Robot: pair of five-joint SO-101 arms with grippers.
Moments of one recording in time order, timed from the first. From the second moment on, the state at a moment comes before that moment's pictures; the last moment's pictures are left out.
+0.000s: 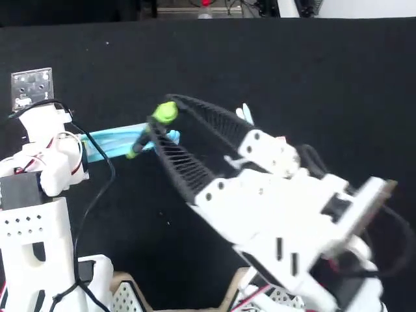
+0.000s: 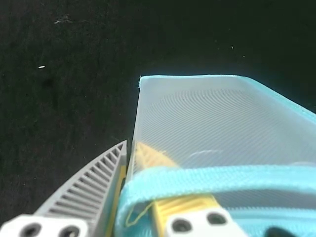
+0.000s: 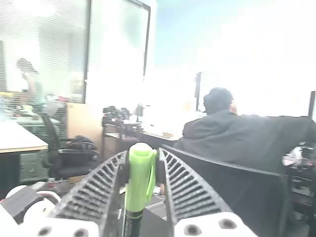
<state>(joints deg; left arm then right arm) -15.6 -48.1 28.3 79.3 -1.5 -48.0 -65.0 23.9 32.2 2.2</state>
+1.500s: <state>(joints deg) -15.6 -48.0 30.0 79.3 -1.5 -46.8 -67.2 60.5 6.5 2.2</state>
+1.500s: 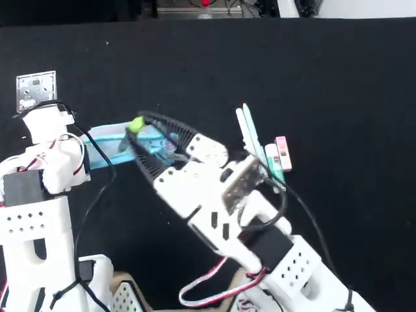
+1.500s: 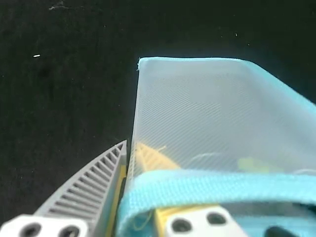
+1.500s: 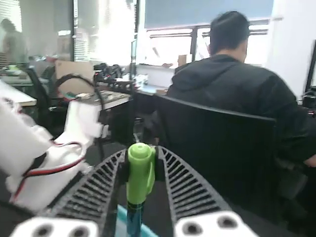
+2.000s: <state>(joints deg) -15.6 -48.0 30.1 79.3 -1.5 -51.5 -67.2 47.1 34.0 2.2</state>
